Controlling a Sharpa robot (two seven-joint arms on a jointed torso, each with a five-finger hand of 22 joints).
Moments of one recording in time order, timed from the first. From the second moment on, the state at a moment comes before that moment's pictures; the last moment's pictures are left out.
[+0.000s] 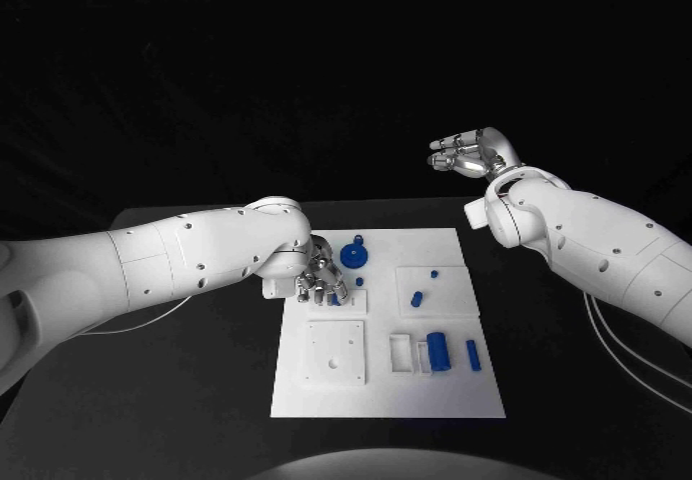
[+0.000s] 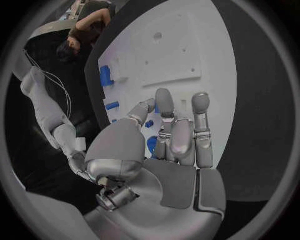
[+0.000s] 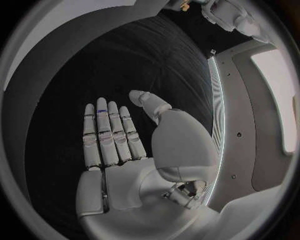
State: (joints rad) left arm 1.36 -0.47 -0.24 1.24 -0.81 0.27 -0.64; left_hand 1.02 0.06 0.28 -0.19 0.54 1.20 0.08 0.06 0.99 1.49 -0.06 0.65 0.28 1.44 -0.11 1.36 0.91 0.05 1.27 -0.12 0.58 1.31; right arm 1.09 -0.57 0.31 1.01 -0.84 -0.41 0.13; right_hand 1.22 -0.14 0.44 -0.21 0.55 1.00 0.16 0.07 0.06 1.10 0.14 0.07 0.06 1.13 0.13 0.07 0.06 0.04 0.90 0.13 0.07 0.07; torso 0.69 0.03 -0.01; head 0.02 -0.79
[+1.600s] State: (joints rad) left arm 1.34 -0.45 -0.24 1.21 -0.82 0.25 -0.65; left_hand 1.06 0.02 0.15 -0.06 0.37 1.36 -0.02 0.06 0.98 1.47 -0.07 0.65 0.28 1.44 -0.12 1.36 0.90 0.05 1.27 -0.11 0.57 1.31; right arm 1.08 -0.57 0.31 1.02 -0.84 -0.41 0.13; right_hand 1.22 -0.14 0.43 -0.22 0.55 0.98 0.17 0.07 0.06 1.09 0.15 0.07 0.06 1.12 0.14 0.07 0.06 0.04 0.88 0.14 0.07 0.07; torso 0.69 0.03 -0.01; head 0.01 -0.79
